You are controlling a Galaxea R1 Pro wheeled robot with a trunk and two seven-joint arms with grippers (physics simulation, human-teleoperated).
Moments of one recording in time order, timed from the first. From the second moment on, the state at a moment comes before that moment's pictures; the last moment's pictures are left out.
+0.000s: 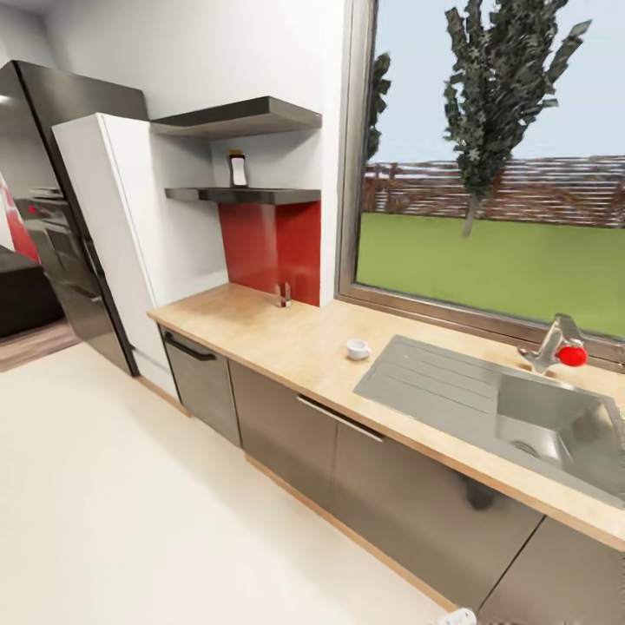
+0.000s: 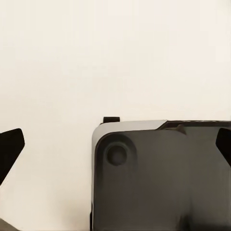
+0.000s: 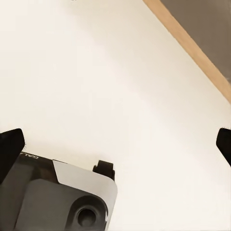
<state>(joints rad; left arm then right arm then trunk) -0.02 0.01 -0.01 -0.20 0.02 -0.31 0.01 -0.43 -0.07 0.05 -0.03 0.18 -0.07 0.15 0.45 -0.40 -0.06</state>
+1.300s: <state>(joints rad) -0.02 0.01 -0.01 -0.20 0.02 -0.31 0.01 -0.43 -0.07 0.05 -0.03 0.18 -0.07 0.15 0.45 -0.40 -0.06</state>
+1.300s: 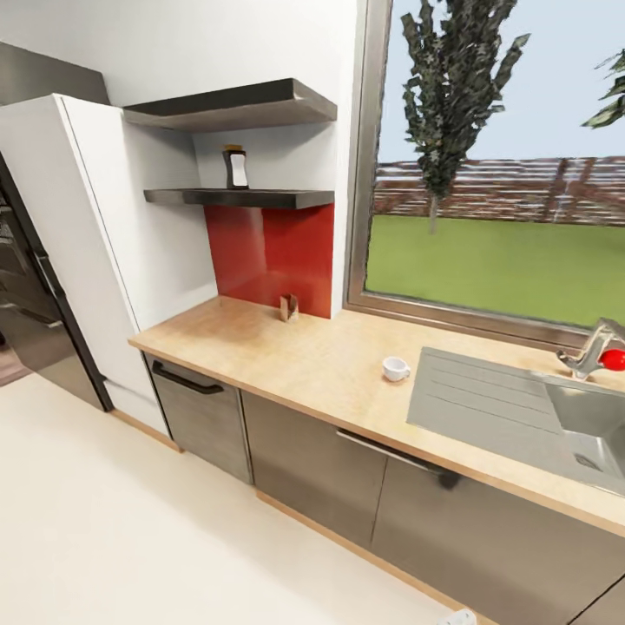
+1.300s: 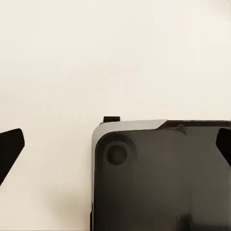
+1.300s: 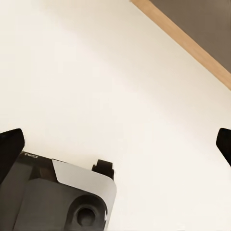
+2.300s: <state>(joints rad) -0.02 0.01 -0.01 -0.20 0.02 -0.31 0.01 -0.43 -0.07 0.05 -0.03 0.18 -0.07 0.15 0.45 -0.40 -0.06</state>
